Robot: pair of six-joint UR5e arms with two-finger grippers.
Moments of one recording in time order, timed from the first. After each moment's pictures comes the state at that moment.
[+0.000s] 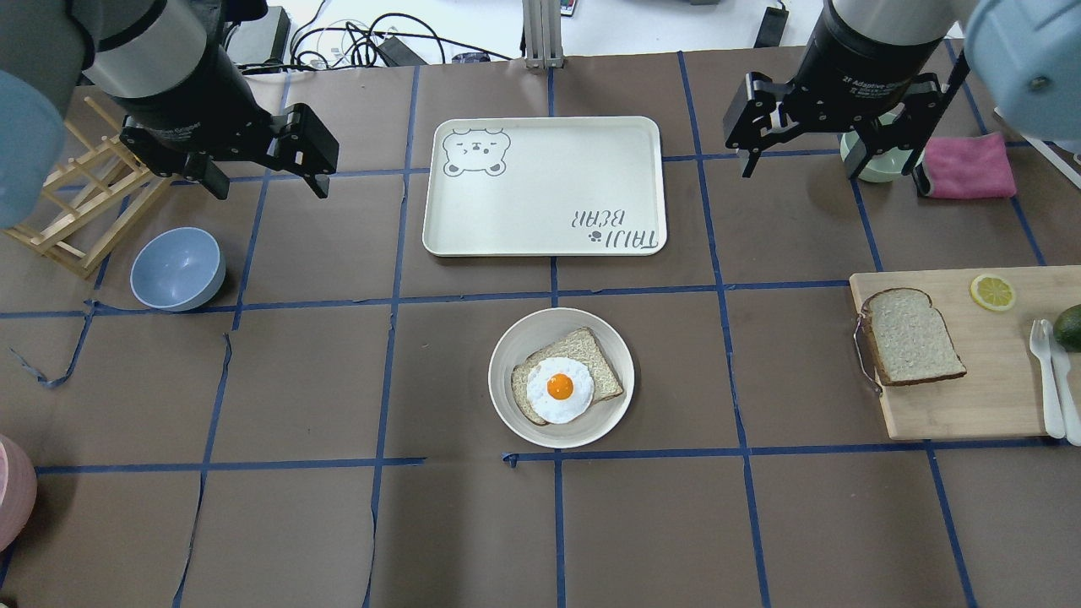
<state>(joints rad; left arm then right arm) -1.59 -1.51 -1.57 -1.53 1.60 0.01 1.59 -1.58 1.51 -1.55 -1.57 0.10</state>
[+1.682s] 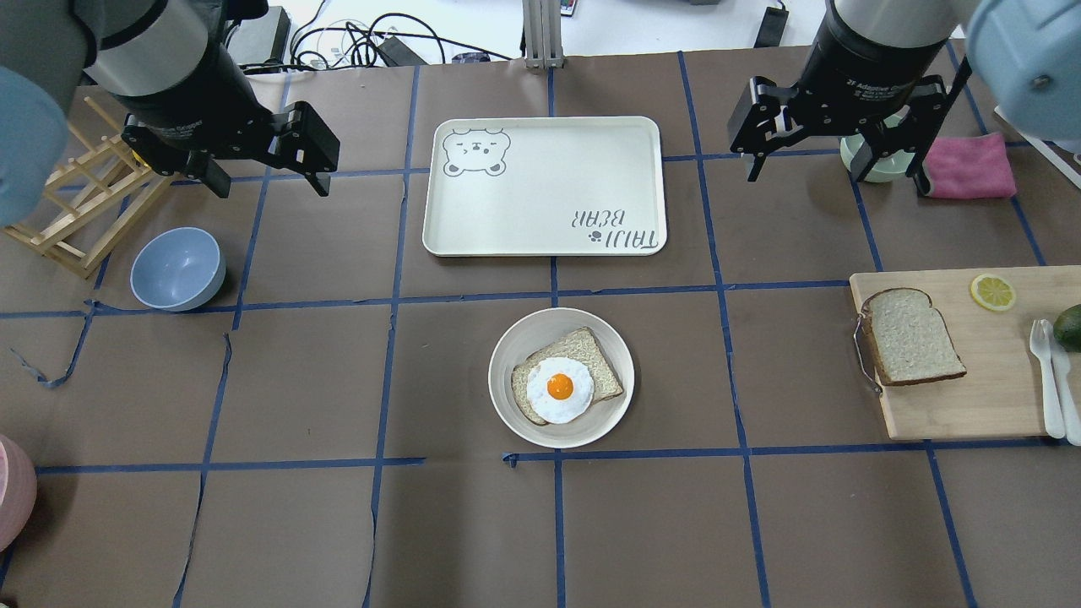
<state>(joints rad) -1.59 -1.52 -1.56 -1.52 1.59 0.00 1.59 -1.58 1.52 -1.53 -1.59 0.10</state>
